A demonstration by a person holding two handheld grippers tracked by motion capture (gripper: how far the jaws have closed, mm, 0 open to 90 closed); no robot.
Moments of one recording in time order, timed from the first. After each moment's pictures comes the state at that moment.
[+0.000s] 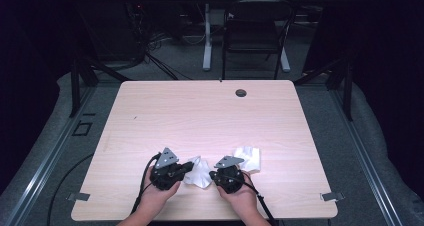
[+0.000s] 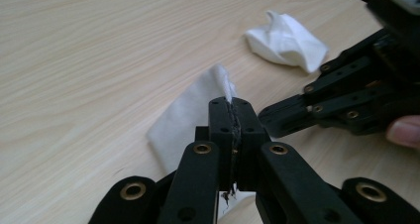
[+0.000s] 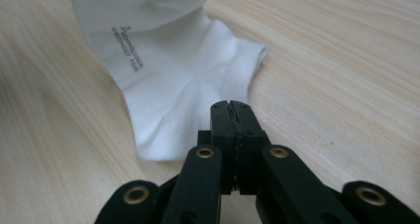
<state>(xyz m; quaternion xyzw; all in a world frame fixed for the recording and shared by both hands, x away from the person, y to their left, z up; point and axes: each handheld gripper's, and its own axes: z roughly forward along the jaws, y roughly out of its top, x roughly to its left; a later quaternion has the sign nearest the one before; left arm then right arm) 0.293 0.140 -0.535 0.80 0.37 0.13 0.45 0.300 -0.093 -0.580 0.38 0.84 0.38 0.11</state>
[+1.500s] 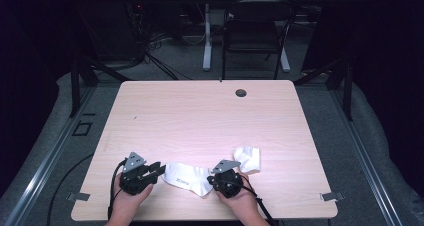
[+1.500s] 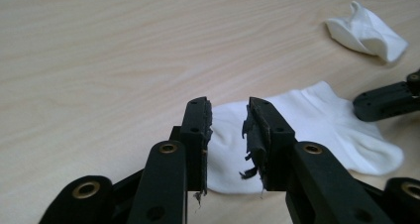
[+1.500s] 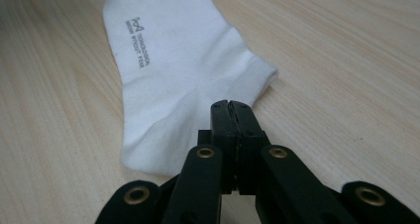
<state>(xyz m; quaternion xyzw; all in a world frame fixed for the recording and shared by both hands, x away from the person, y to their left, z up) 0.284 0.206 -0.540 0.76 0.44 0.18 0.44 0.290 -0.089 -0.576 0.34 0.86 0.36 0.10</state>
